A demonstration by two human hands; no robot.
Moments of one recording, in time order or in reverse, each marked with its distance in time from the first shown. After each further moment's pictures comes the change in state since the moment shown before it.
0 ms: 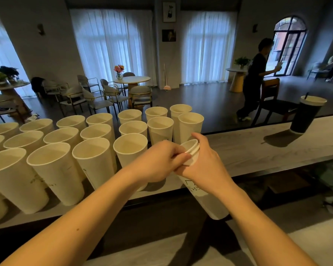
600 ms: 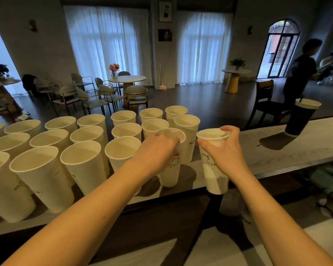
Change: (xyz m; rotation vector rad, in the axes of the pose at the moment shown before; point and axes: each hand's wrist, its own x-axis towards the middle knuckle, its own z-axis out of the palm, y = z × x) left_hand 0.052 -0.022 0.007 0.629 0.212 0.063; right_hand 0.047 0.046 -0.039 0.149 0.354 0.103
